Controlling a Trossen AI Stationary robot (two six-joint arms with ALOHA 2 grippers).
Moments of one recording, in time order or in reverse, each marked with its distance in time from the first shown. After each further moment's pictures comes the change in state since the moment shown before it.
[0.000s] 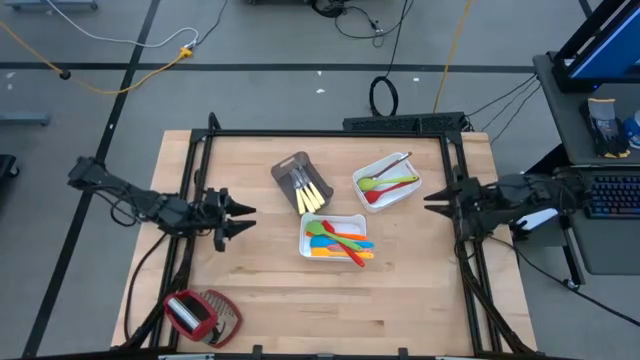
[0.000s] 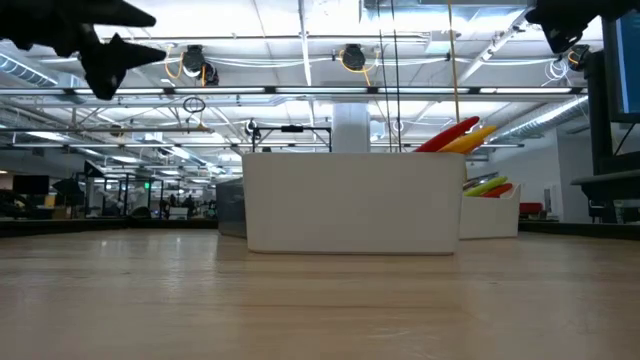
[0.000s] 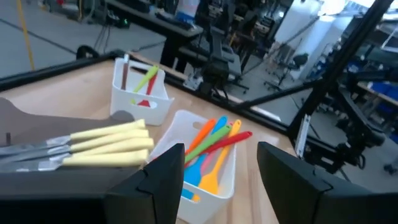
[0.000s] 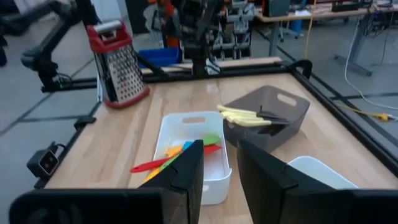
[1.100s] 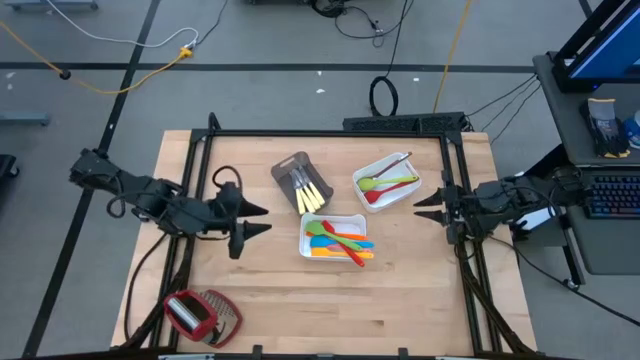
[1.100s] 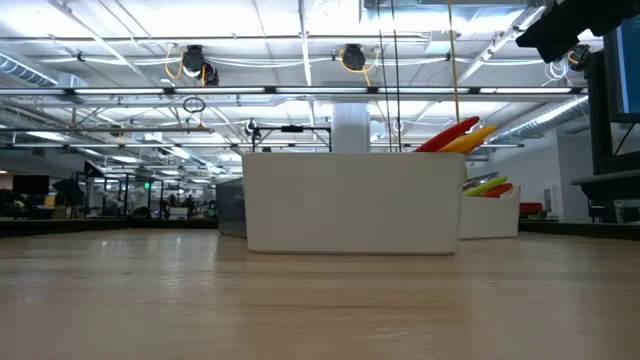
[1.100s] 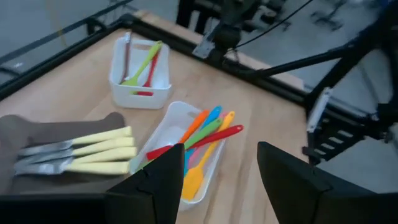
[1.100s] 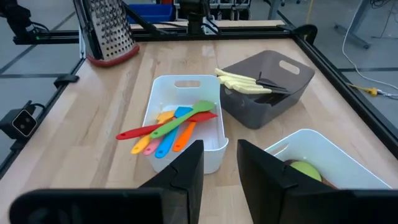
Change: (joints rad) left arm -0.021 0.586 0.899 -0.734 -0.016 -0.181; right arm 0.000 0.128 0.000 -0.035 0.003 -0.014
